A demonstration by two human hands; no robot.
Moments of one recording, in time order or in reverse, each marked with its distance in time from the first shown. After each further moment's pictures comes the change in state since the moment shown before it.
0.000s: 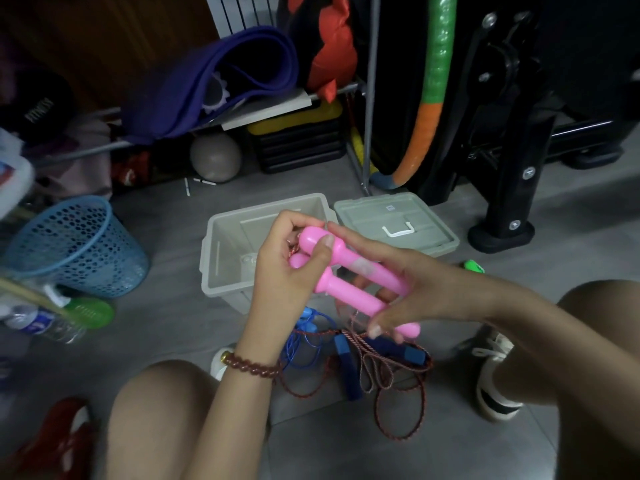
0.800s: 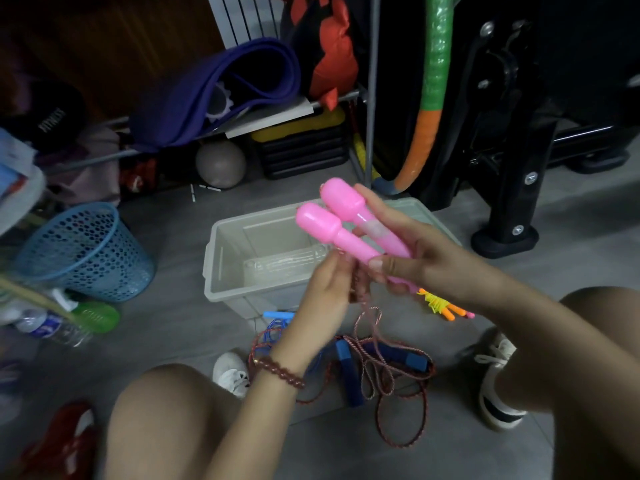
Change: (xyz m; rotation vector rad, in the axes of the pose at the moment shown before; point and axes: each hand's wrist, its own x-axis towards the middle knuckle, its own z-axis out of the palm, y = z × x) left_hand -0.010 -0.014 0.040 -0.021 -0.199 -0.354; right_hand 0.001 -0.001 -0.013 0.134 0.344 -0.147
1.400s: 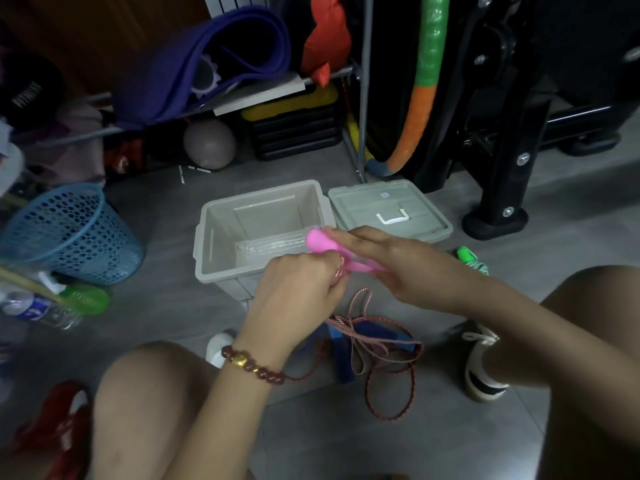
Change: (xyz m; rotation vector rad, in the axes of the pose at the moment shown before) left_hand -0.022 0.015 -0.023 1.275 0.002 0.376; right_hand -0.008 0.031 0.005 -1.044 -0.108 -0.088
